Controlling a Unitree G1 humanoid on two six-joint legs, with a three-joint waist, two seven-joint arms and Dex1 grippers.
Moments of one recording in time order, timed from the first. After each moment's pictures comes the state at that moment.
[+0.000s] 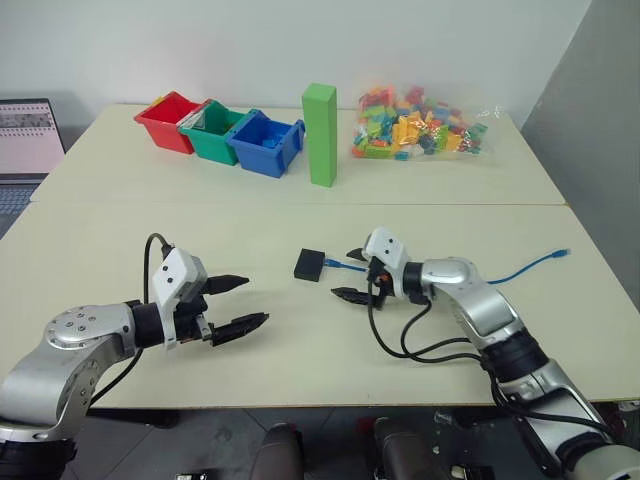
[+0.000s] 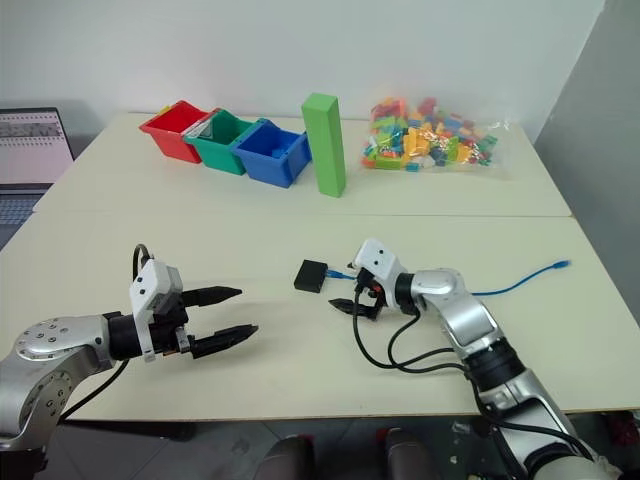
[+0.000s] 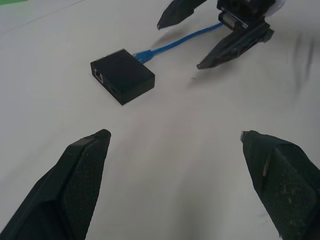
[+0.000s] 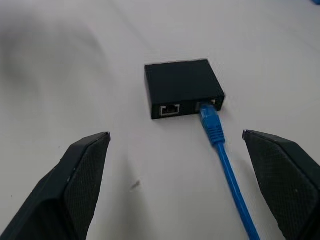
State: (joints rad) left arm 0.01 0.87 0.23 -0.34 -0.57 0.57 -0.99; right arm -0.66 -0.33 0.37 0.21 0.12 0.39 0.81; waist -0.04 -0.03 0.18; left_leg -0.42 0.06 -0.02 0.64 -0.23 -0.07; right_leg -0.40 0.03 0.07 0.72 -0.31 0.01
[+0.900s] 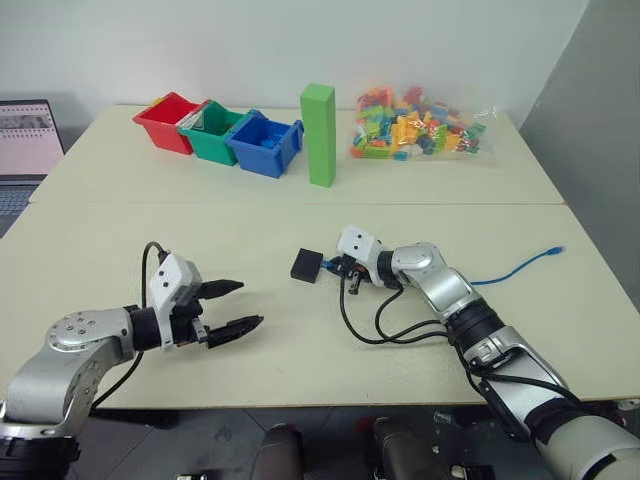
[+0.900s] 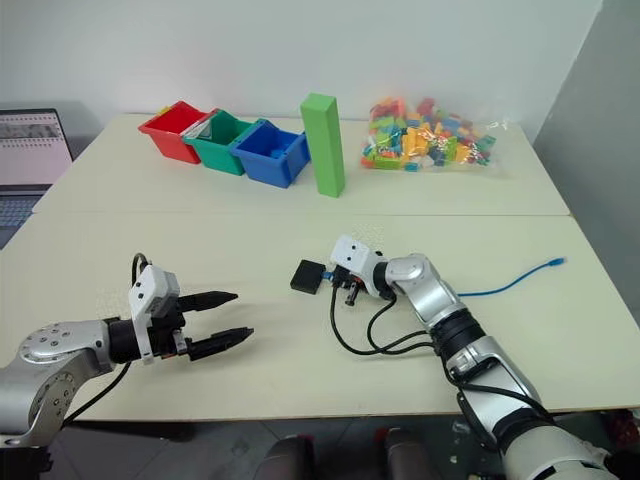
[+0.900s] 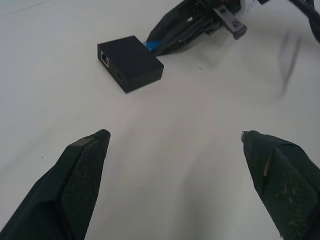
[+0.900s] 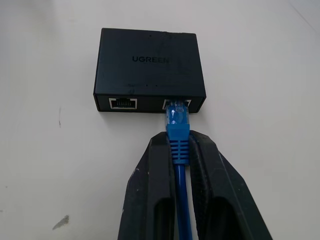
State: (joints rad) left arm -0.05 0.82 0.21 -0.21 -0.55 0.54 -1.02; right arm -0.81 -0.23 0.42 0.53 -0.11 0.17 0.81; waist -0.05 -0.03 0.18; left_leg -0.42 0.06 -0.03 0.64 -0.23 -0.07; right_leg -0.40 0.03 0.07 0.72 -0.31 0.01
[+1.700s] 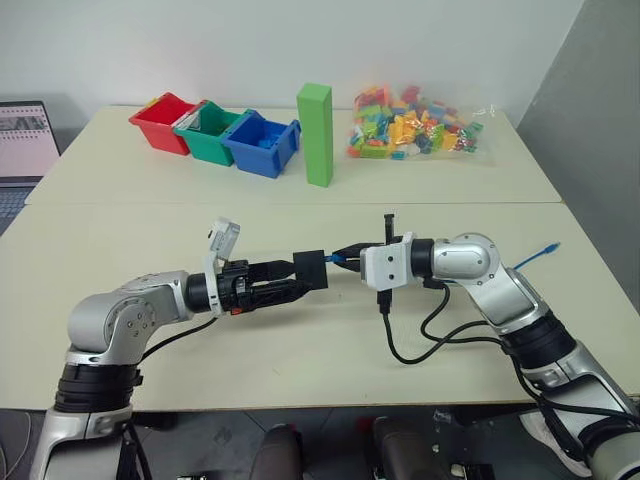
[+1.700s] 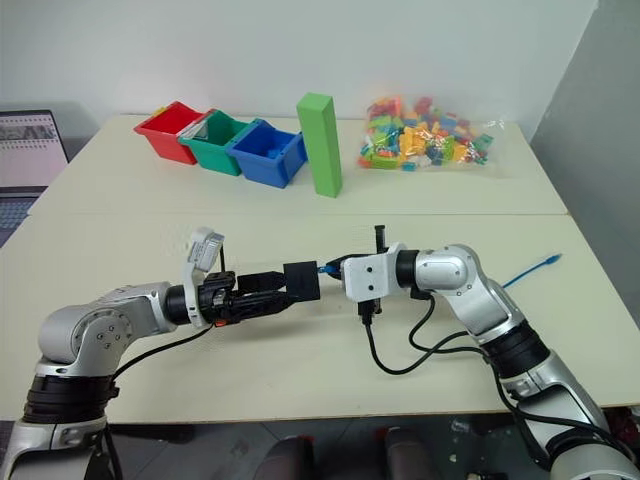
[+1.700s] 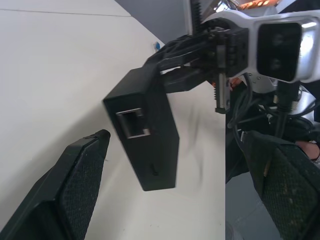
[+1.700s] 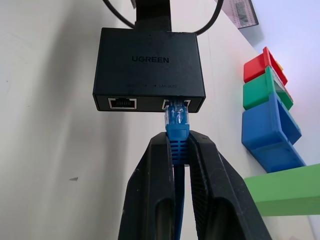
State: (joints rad) left arm -0.40 0.67 0.11 -0.07 -0.83 0.98 -1.05; right arm -0.69 -0.50 0.42 0.00 -0.18 -0.16 0.92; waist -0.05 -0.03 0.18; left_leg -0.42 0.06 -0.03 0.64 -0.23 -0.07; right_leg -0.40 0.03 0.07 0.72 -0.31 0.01
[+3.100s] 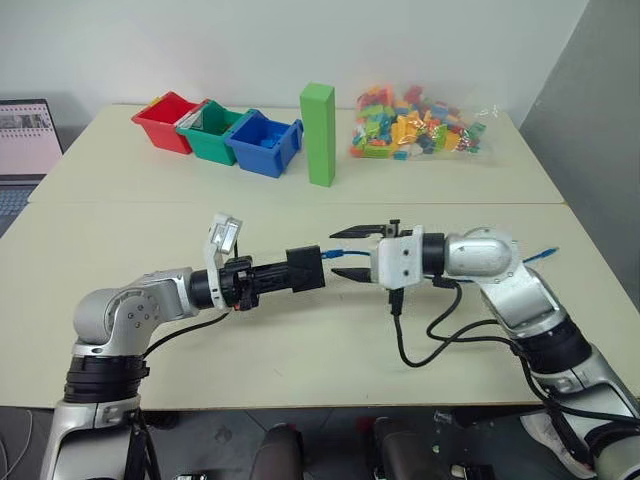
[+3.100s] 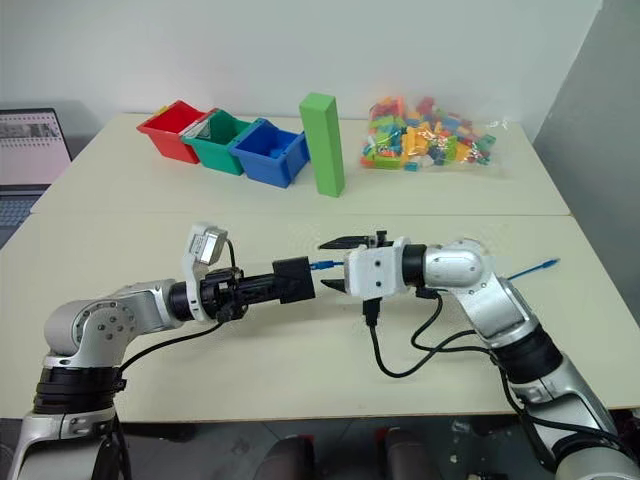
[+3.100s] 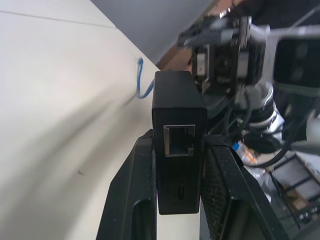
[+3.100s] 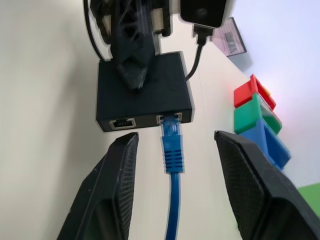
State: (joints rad) left arm -0.43 0.67 0.11 -0.04 -0.88 1.02 -1.11; right arm -0.65 -0.54 0.32 -0.22 0.08 0.08 1.00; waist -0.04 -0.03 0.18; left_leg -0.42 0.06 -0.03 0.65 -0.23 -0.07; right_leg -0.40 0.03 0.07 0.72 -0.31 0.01
